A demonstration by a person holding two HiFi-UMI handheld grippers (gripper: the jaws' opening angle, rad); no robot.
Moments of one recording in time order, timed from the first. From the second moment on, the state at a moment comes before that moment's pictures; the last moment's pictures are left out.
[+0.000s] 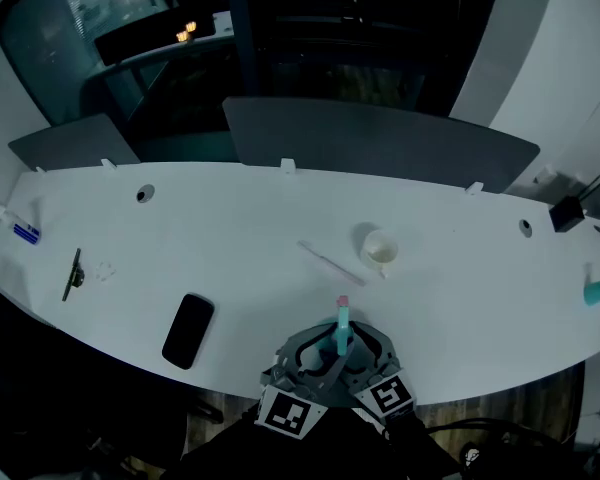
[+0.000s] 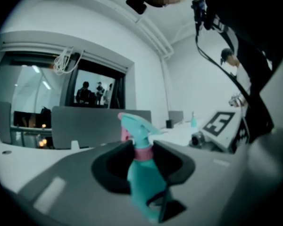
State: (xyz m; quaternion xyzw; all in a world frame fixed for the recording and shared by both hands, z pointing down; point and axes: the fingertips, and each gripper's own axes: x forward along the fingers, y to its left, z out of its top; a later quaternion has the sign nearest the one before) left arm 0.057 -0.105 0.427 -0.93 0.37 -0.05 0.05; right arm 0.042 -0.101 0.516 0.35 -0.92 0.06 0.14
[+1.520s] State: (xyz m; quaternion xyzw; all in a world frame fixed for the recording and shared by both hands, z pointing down) left arm 0.056 -0.074 0.440 -0.99 0.12 -0.09 0.05; right arm 0.036 -0.075 0.523 -0.01 -0.98 0.05 0.21
